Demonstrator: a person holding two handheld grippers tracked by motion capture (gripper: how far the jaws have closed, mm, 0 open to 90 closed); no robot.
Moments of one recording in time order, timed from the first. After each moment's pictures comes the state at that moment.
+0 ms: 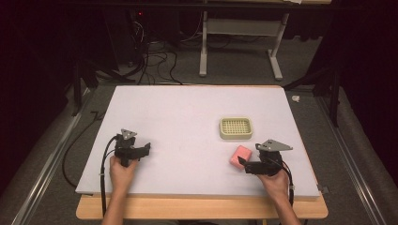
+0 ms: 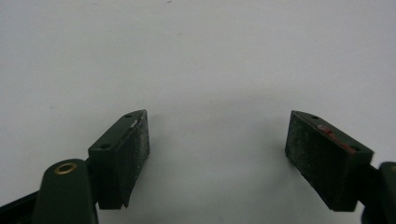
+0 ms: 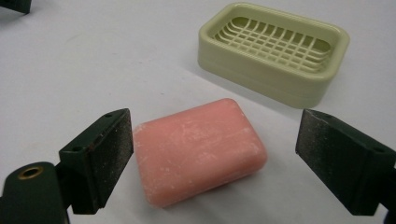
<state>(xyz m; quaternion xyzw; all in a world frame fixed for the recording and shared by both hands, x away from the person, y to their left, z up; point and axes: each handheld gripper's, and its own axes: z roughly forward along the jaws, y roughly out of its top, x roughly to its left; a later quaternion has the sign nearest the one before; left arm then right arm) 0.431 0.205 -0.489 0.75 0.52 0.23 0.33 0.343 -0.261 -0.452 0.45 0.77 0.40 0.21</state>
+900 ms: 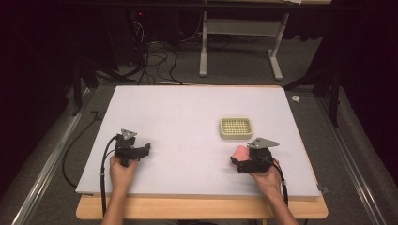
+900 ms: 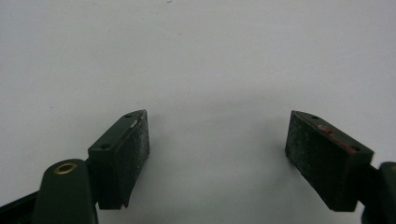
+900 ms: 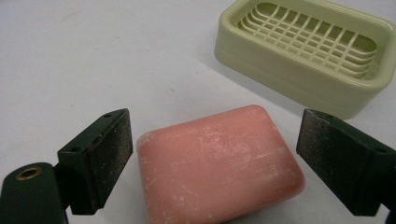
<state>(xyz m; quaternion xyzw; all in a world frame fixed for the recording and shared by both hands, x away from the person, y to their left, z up) 0.431 0.206 -0.489 0.75 0.52 0.23 0.33 0.360 -0.241 -0.463 0.43 0.80 0.37 0.20</state>
